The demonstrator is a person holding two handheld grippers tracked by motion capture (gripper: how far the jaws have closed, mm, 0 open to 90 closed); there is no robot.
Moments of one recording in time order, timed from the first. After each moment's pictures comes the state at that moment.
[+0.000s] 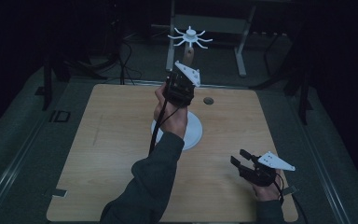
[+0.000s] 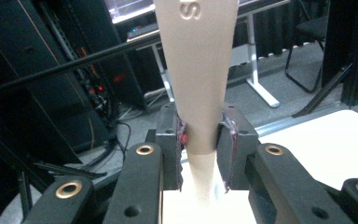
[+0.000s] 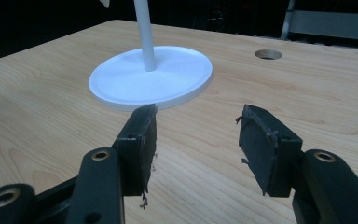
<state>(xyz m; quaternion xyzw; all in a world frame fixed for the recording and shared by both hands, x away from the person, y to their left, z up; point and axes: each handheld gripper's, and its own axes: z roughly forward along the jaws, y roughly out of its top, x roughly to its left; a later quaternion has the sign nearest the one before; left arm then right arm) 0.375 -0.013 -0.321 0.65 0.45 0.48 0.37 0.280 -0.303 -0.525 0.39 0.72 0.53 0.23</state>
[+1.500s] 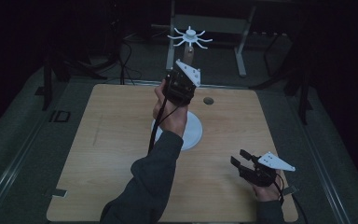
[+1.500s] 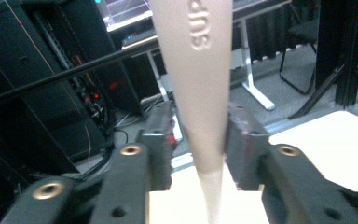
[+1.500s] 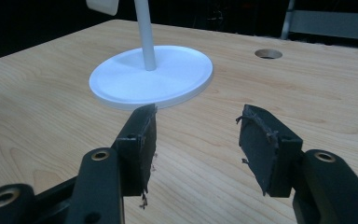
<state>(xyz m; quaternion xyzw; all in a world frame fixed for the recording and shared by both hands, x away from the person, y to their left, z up) 0.377 -0.011 -0.317 0.66 0.43 0.47 0.39 0.279 -0.303 -0.525 0.39 0.72 0.53 0.22</state>
